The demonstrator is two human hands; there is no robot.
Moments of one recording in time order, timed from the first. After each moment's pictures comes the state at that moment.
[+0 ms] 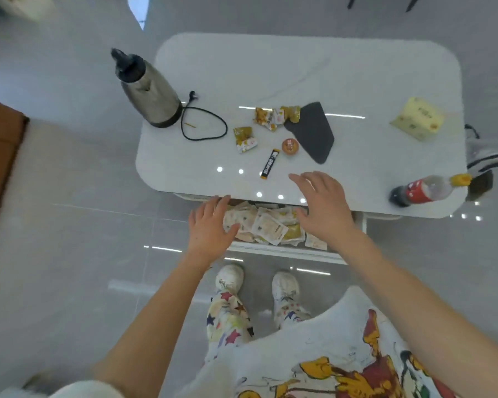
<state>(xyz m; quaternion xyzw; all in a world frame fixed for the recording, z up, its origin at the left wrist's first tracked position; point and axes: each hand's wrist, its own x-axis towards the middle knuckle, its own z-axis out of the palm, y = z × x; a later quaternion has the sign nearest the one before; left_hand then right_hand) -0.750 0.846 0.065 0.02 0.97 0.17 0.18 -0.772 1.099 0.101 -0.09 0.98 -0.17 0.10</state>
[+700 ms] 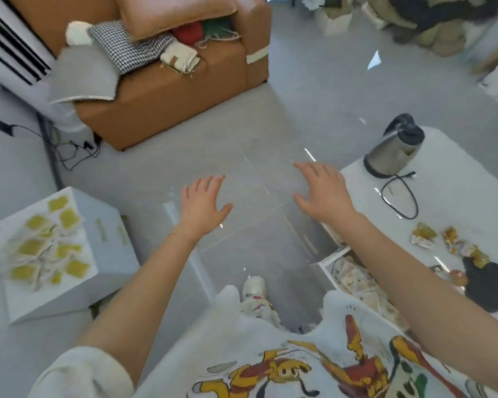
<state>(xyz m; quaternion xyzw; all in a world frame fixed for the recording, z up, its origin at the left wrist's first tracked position) -0.501 0.453 0.222 -0.38 0.91 0.14 0.02 -0.715 0.628 0.255 -0.49 0.86 -0.12 0.11</state>
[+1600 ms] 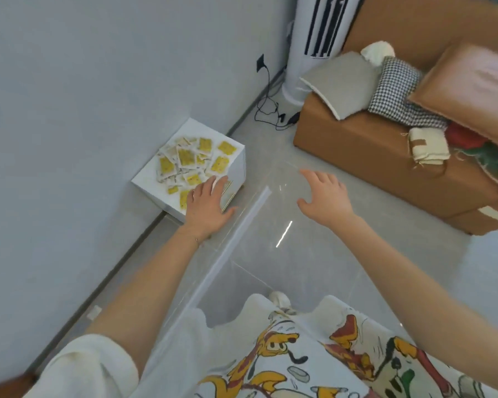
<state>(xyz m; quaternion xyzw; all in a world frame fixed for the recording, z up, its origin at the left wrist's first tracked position) -0.274 0.274 0.228 -0.79 0.59 0.16 -0.08 -0.528 0.169 0.267 -0.83 0.53 0.00 0.16</state>
